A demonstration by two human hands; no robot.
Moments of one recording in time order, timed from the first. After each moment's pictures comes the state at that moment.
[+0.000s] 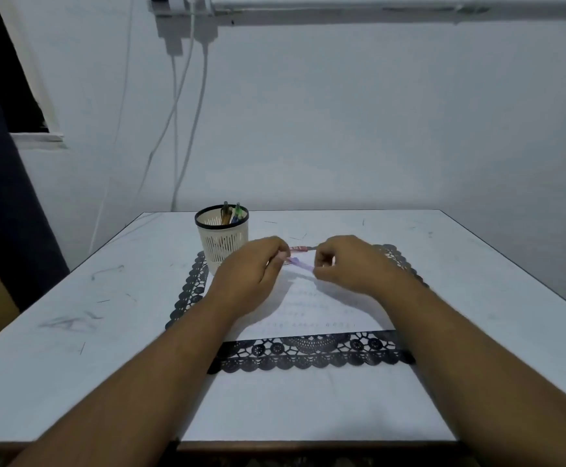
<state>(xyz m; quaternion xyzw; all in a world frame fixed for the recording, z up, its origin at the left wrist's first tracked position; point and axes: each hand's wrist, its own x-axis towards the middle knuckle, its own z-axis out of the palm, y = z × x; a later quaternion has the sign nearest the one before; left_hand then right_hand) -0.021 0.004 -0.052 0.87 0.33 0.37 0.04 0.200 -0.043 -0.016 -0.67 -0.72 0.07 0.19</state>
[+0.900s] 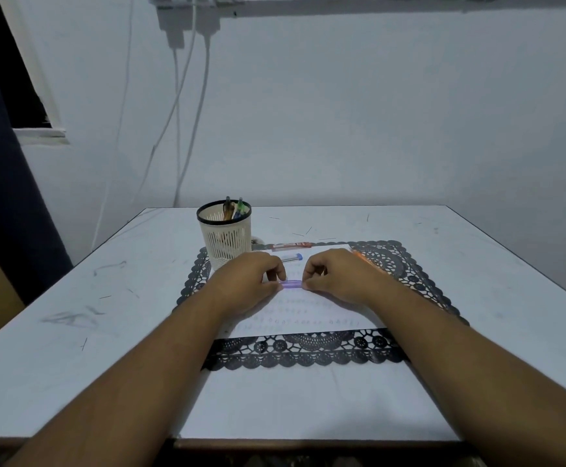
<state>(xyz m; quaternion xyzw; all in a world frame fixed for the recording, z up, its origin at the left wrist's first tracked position) -0.032 0.017 -0.055 0.88 0.41 0.21 0.09 0.189 -0.032 -0.044 -0.63 -0.73 0.17 0.22</state>
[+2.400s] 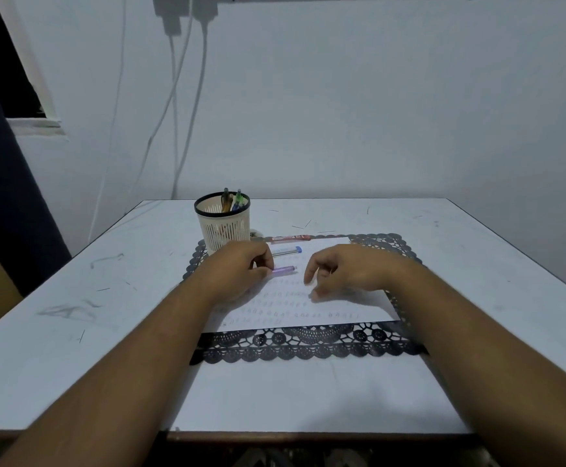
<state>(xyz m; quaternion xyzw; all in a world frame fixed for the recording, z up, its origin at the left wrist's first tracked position) -0.044 0.008 -0.046 0.85 0.44 0.24 0.16 0.205 -0.046 -0.019 -0.61 -0.72 0.29 0.12</state>
